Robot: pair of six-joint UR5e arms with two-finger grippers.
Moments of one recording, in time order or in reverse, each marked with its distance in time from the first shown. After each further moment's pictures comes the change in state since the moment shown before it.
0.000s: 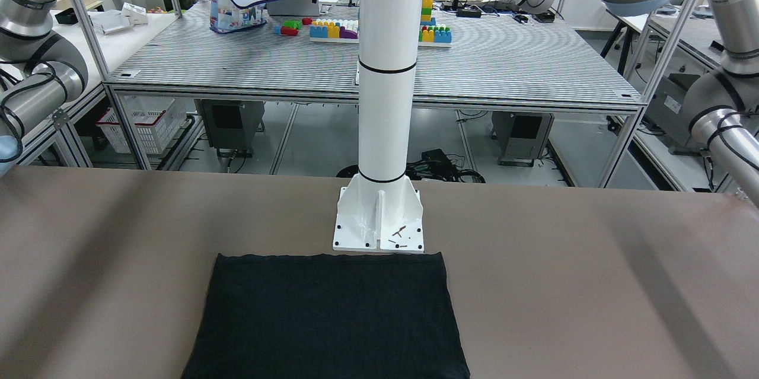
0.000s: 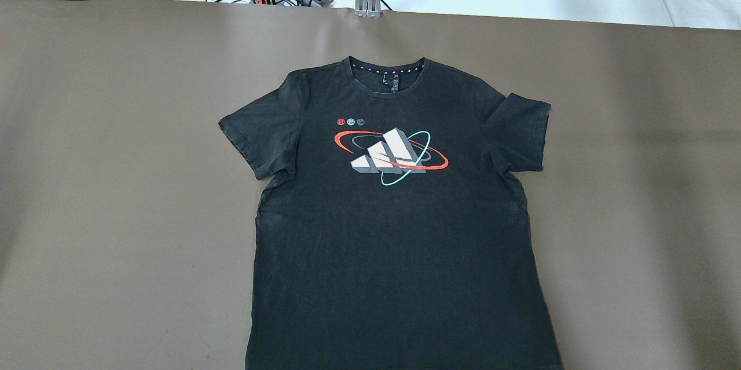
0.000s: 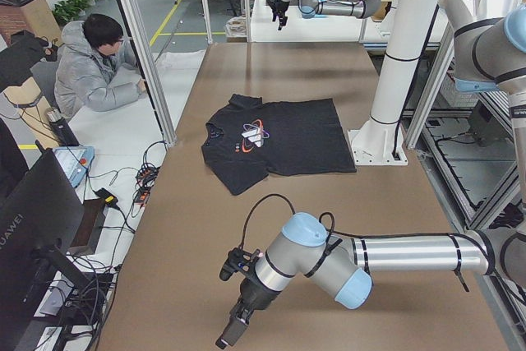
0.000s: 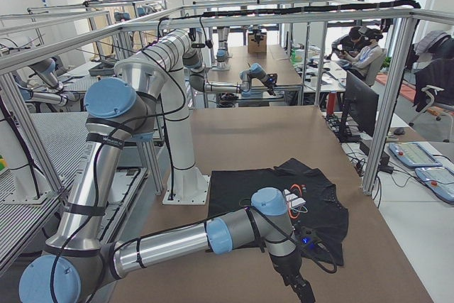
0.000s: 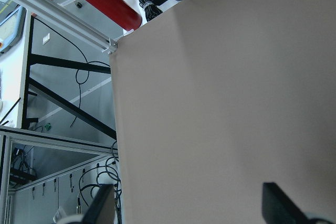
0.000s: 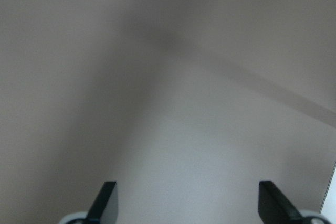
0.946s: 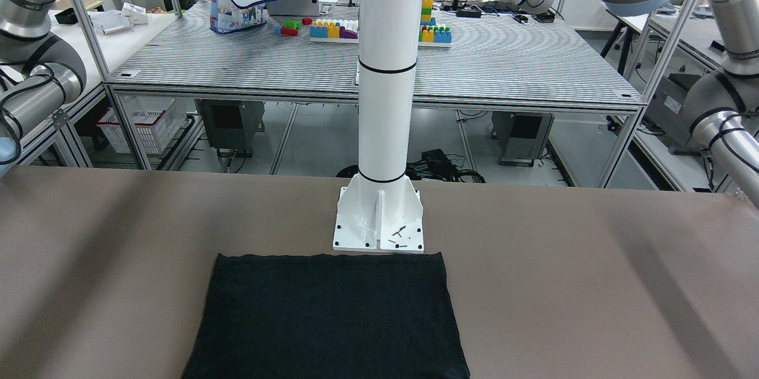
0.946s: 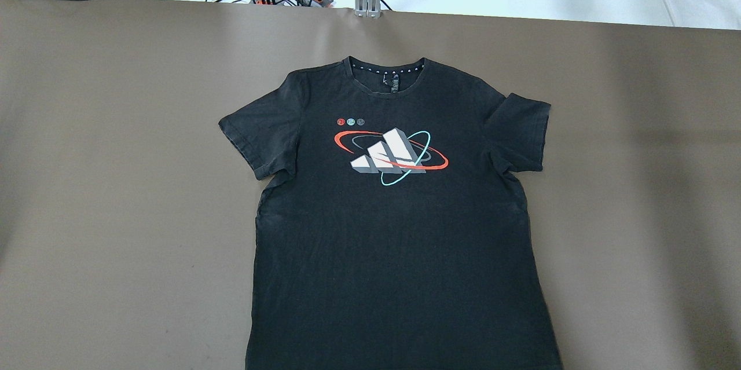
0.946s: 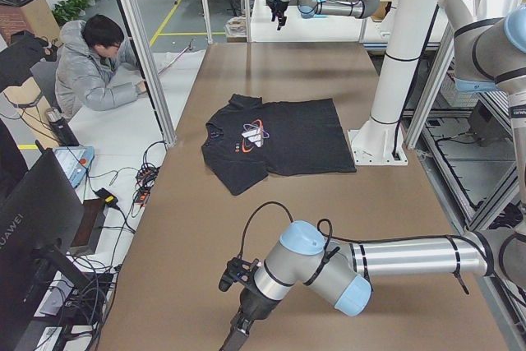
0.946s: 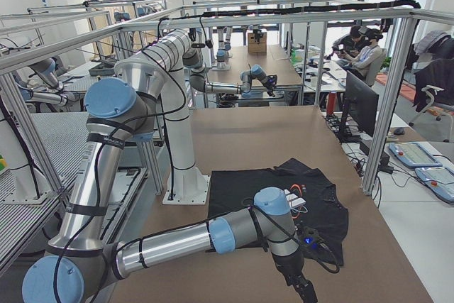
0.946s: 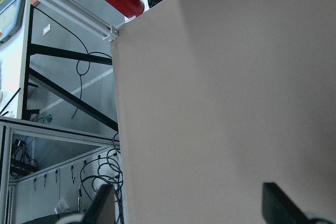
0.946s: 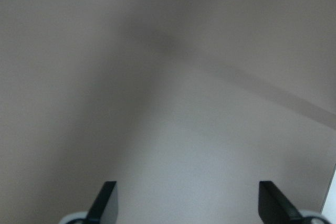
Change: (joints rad) left arm 0.000 -0.008 0.047 -0.004 0.001 0.006; right arm -0.001 0.017 -0.011 -0.009 -0.005 0.005
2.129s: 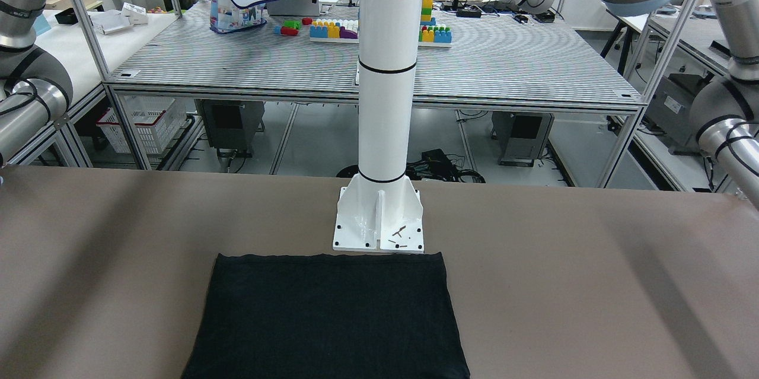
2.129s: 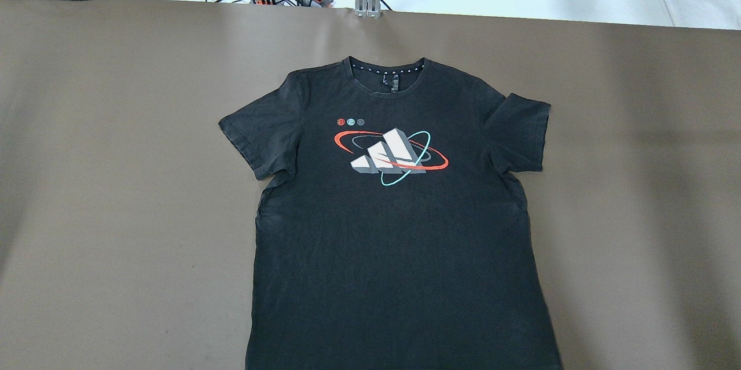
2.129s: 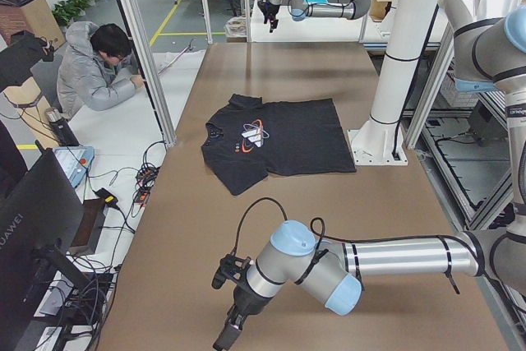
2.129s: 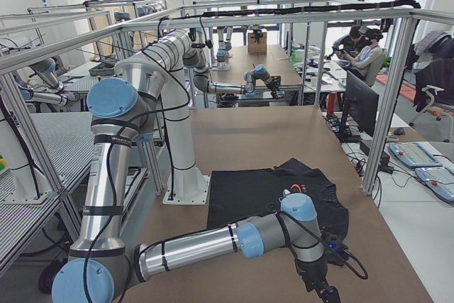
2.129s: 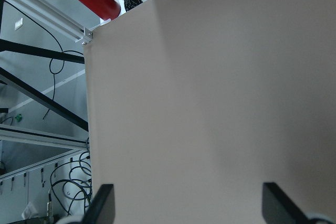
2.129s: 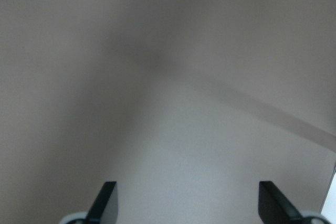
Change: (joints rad) left arm 0.007 -0.075 0.050 0.003 -0.110 -0.084; right arm -0.027 0.143 -0.164 0.006 -0.018 -0.004
